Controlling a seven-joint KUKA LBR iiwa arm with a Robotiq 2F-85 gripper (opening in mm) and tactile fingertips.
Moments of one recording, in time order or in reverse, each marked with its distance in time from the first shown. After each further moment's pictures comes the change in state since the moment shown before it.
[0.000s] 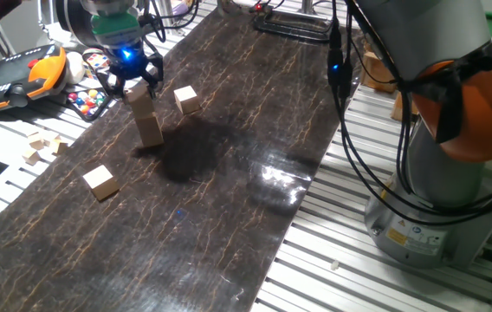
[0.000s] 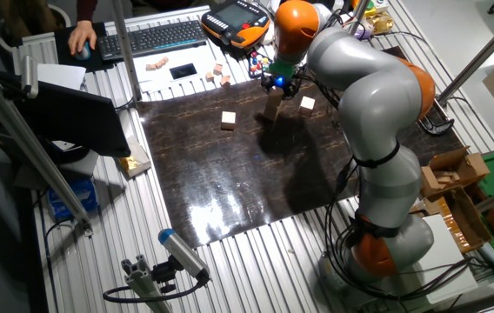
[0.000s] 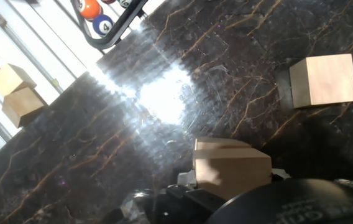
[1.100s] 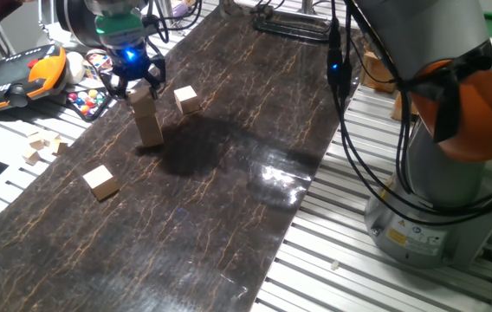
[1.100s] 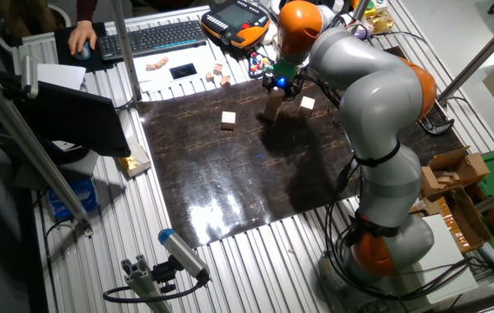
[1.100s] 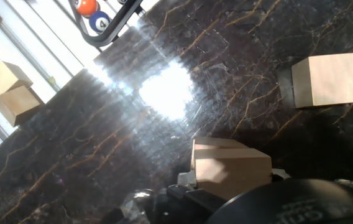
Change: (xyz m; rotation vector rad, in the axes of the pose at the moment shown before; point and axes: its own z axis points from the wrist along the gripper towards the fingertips) arm -0.001 -0.004 0.006 -0.016 0.019 -0.005
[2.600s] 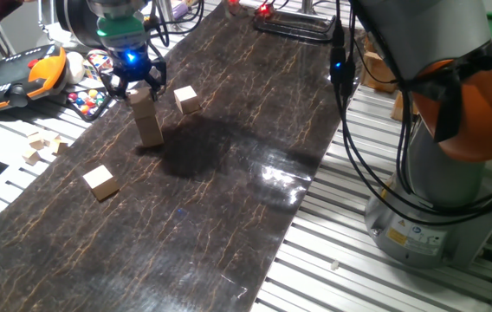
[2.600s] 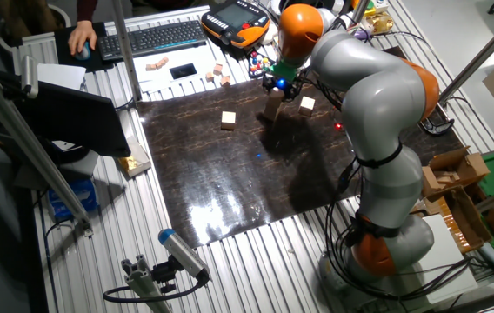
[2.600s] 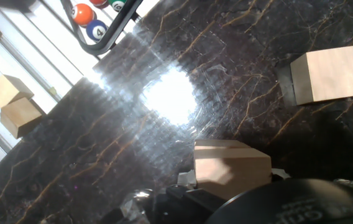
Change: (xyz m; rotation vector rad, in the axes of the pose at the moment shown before) arm 0.001 0.001 0.002 -0.016 -0.024 0.055
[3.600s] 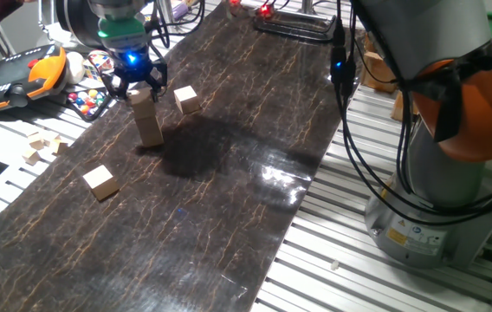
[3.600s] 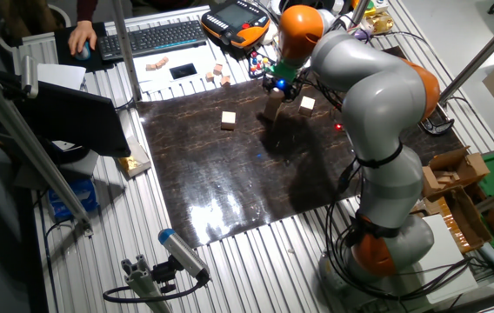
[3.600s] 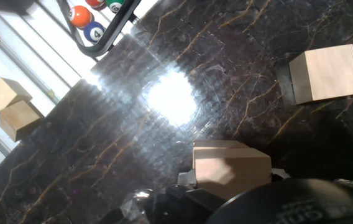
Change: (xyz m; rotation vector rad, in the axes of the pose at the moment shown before) arm 0.000 -0.001 0.002 -0.005 -0.002 0.014
